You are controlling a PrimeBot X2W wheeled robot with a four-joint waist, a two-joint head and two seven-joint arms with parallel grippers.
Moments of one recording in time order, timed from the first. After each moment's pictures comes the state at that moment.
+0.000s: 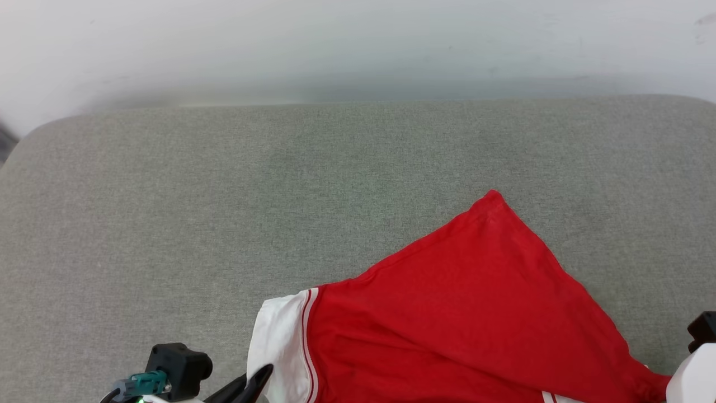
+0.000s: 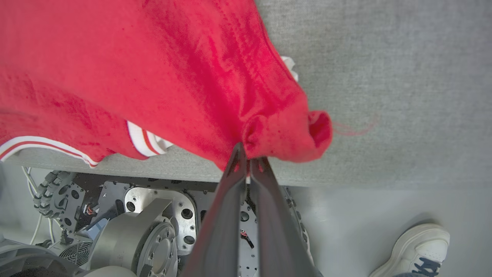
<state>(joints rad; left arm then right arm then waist) 0.16 0.67 -0.44 -0.45 -0.71 0.12 0.33 0.13 -0.30 -0.21 -0.17 0.49 0.13 1.20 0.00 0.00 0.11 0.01</state>
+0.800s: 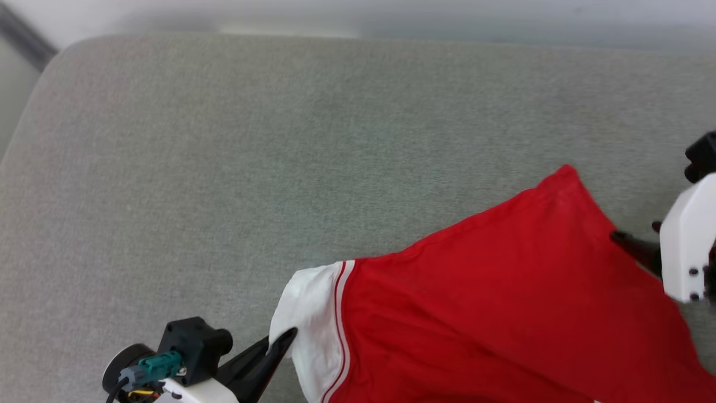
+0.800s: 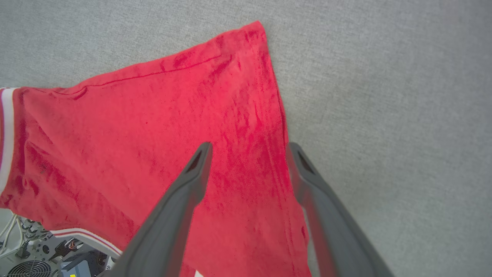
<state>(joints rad) 0.06 0.67 -0.47 -0.54 -0.65 0.10 0.34 -0.34 -0.37 -0.07 -0.21 0.50 0.13 1.27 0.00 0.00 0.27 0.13</state>
